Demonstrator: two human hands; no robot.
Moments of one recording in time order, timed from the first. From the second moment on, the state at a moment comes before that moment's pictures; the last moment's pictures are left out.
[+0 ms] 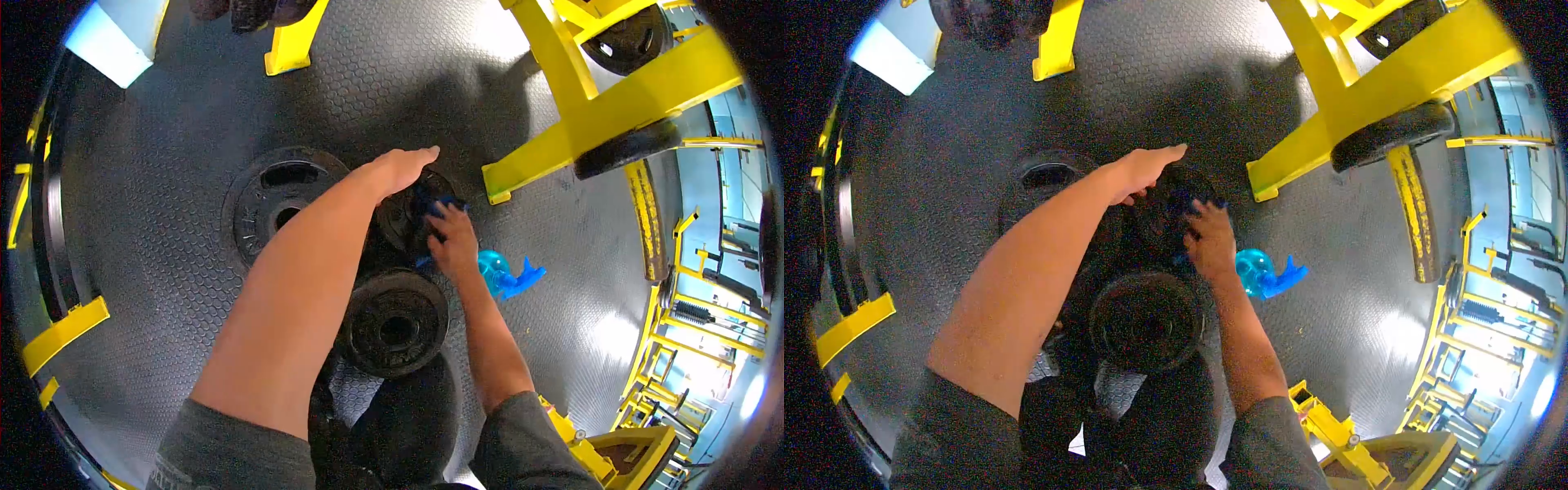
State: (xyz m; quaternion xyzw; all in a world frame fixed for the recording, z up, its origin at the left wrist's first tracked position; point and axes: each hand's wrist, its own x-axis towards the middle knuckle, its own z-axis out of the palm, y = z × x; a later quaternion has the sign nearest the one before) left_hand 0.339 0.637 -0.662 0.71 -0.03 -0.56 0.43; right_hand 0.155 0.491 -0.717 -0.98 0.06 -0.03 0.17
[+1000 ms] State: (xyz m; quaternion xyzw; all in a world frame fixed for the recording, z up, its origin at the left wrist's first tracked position) left_hand 0.349 0.636 -0.660 0.71 -0.03 -0.52 0.48; right_hand 0.241 0.540 -0.726 -0.97 0.11 -0.05 0.22
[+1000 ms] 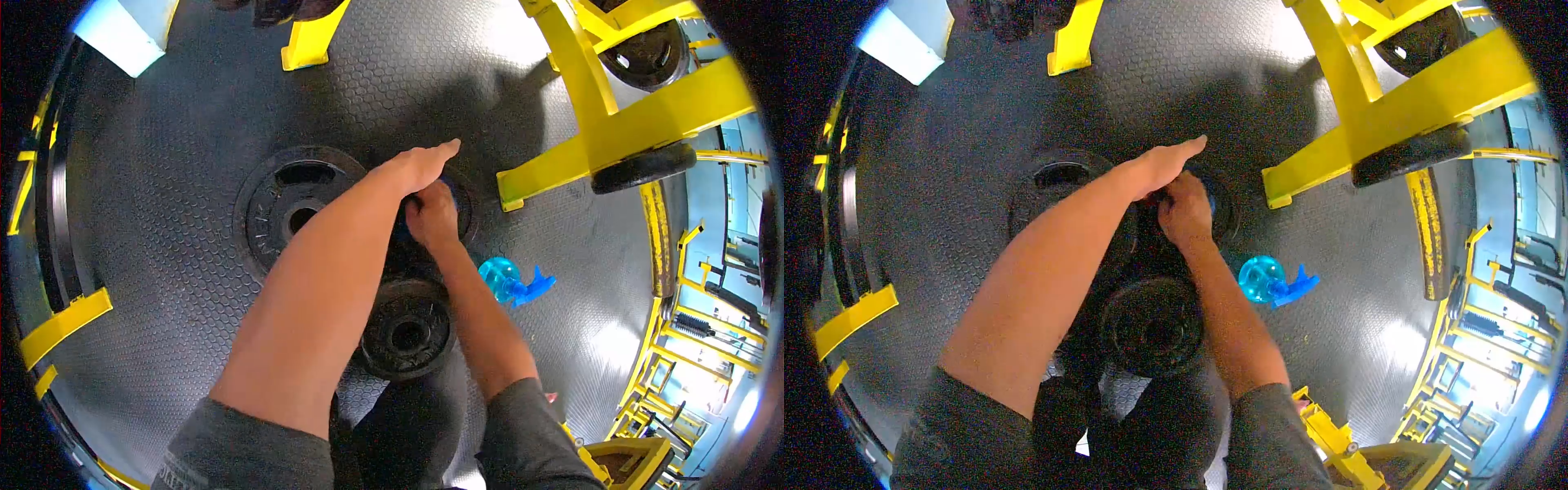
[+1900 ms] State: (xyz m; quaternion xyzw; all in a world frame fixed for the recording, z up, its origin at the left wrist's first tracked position) left_hand 0.282 0.622 -0.675 0.75 -0.61 -0.24 -0.07; right_hand 0.121 0.504 -0.579 -0.89 0.29 -0.11 0.32
